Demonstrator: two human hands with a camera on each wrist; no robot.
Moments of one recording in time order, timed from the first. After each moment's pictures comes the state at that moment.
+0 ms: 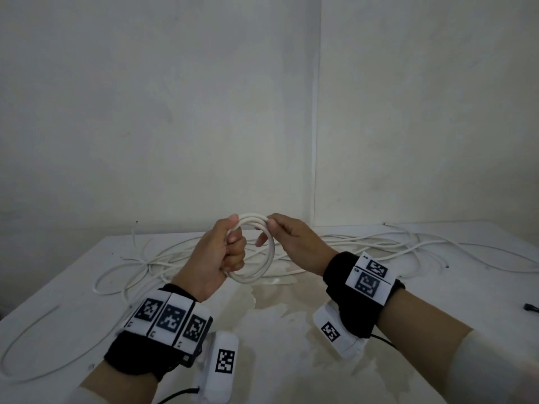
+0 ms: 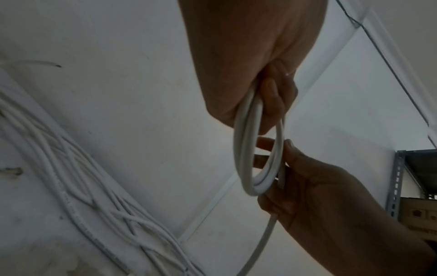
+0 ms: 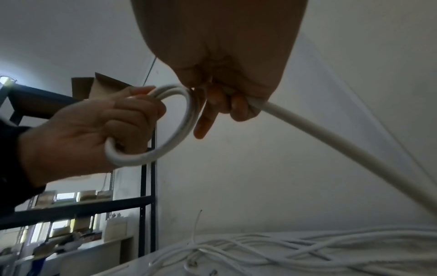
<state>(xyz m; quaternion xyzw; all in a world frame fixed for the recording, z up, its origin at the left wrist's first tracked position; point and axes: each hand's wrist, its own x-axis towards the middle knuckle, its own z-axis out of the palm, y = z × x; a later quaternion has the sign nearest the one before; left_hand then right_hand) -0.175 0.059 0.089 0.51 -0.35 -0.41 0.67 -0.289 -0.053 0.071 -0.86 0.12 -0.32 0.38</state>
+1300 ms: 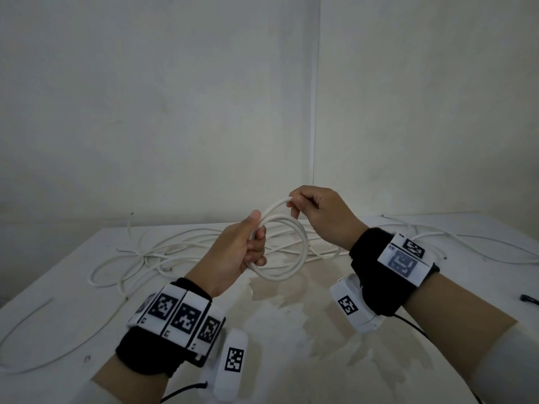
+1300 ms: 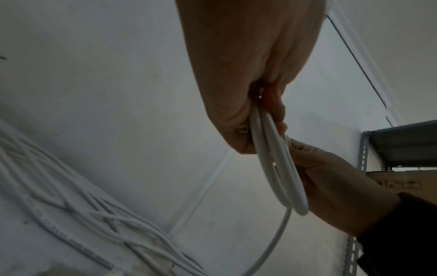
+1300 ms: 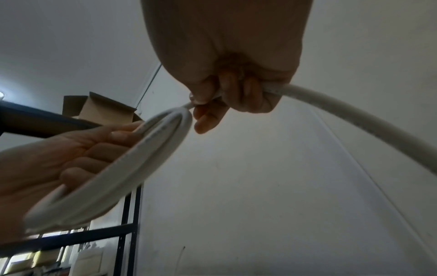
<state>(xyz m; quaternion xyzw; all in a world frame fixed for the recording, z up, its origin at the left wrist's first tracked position) -0.201 0.052 0.086 0.53 -0.40 -0.43 0.61 -0.320 -0.073 0.094 -0.84 0.18 -0.40 0.32</state>
